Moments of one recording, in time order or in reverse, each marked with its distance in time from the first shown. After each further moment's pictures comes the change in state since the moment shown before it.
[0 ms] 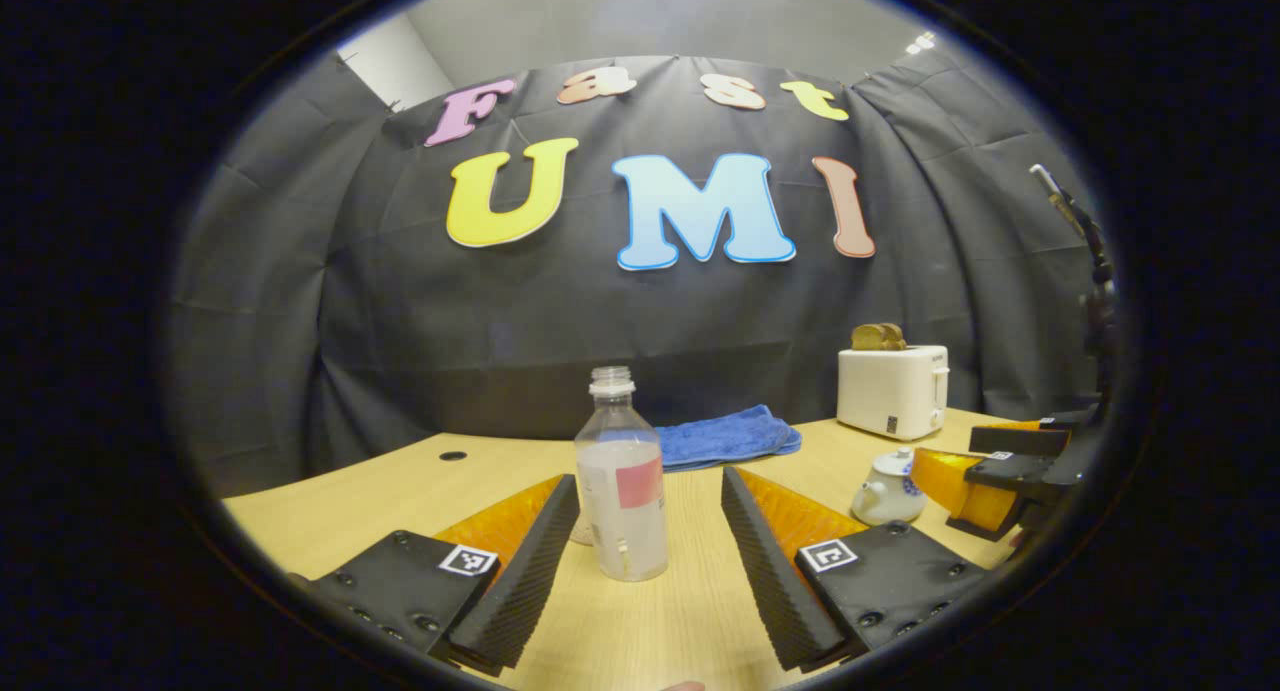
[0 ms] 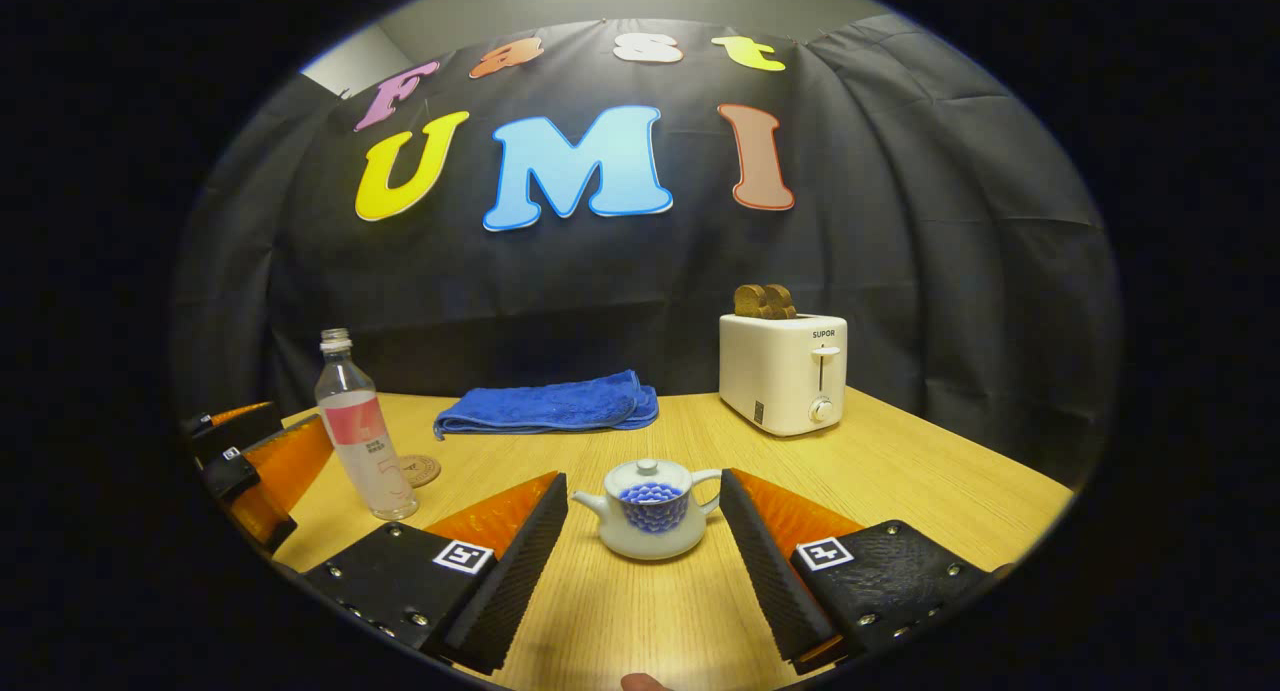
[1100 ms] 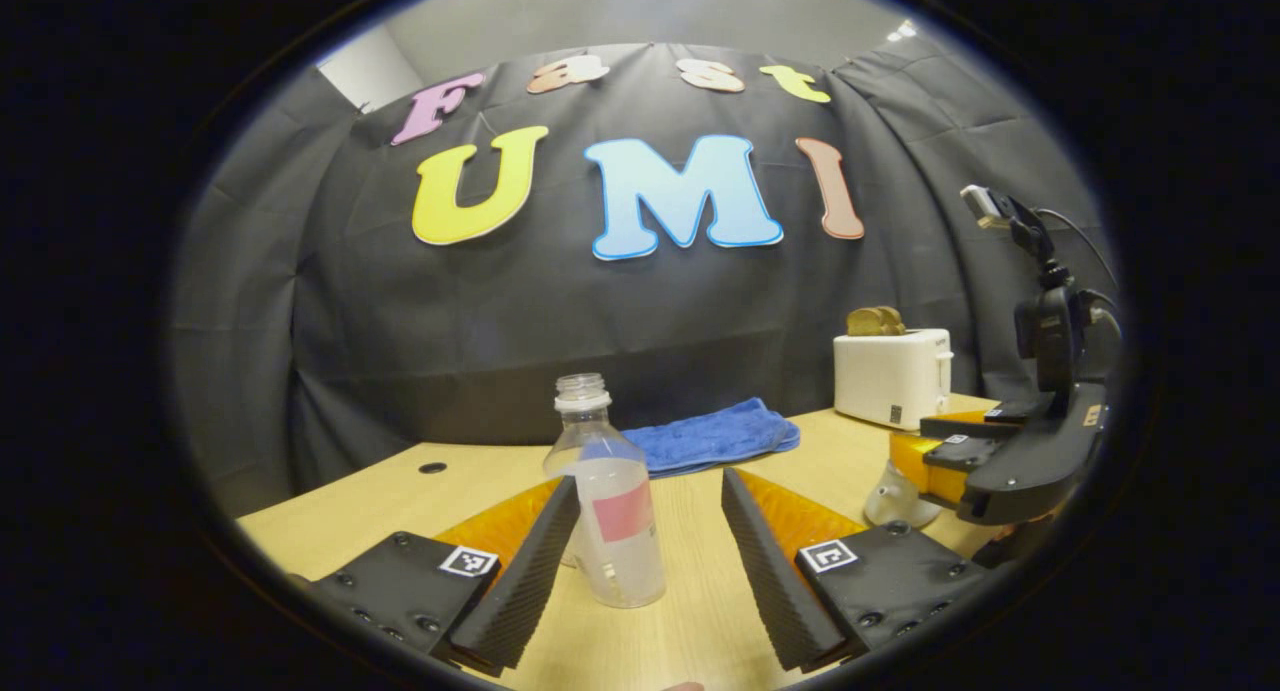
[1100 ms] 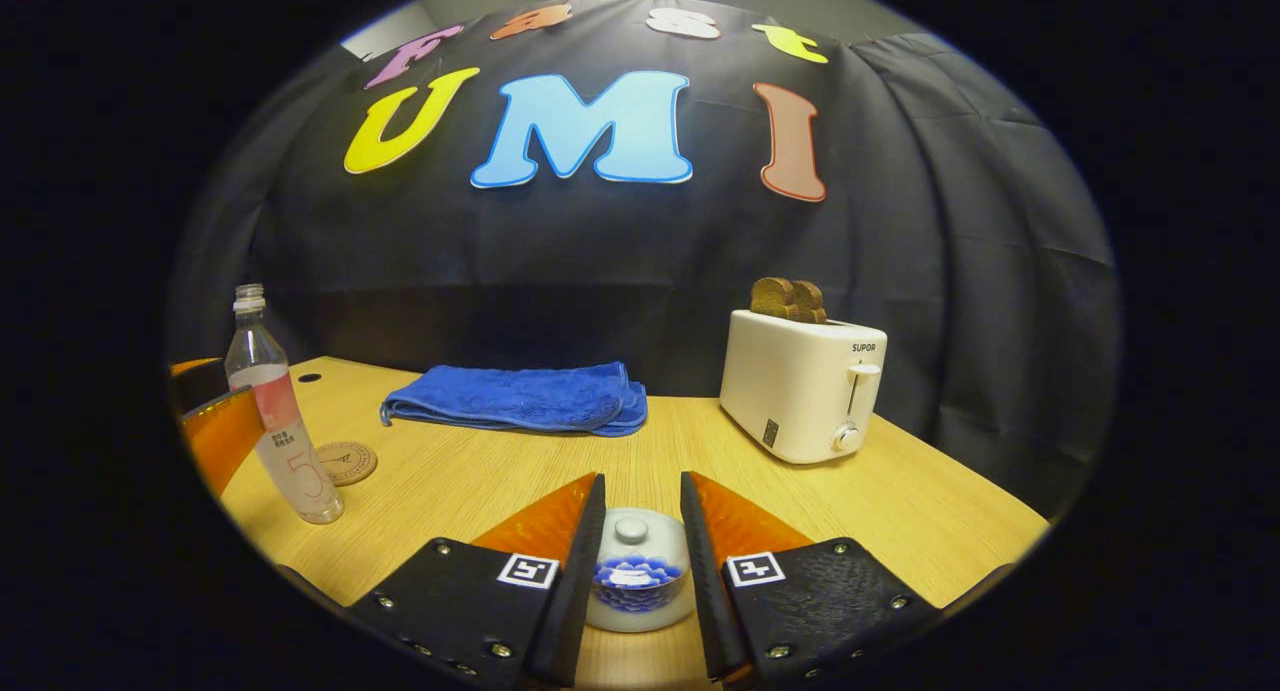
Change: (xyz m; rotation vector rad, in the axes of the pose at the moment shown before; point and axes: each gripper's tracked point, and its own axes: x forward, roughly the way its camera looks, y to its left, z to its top) left arm 0.035 -0.007 0.000 0.030 0.031 -0.040; right arm 0.071 -0.001 0.007 -0.120 0.038 -0.029
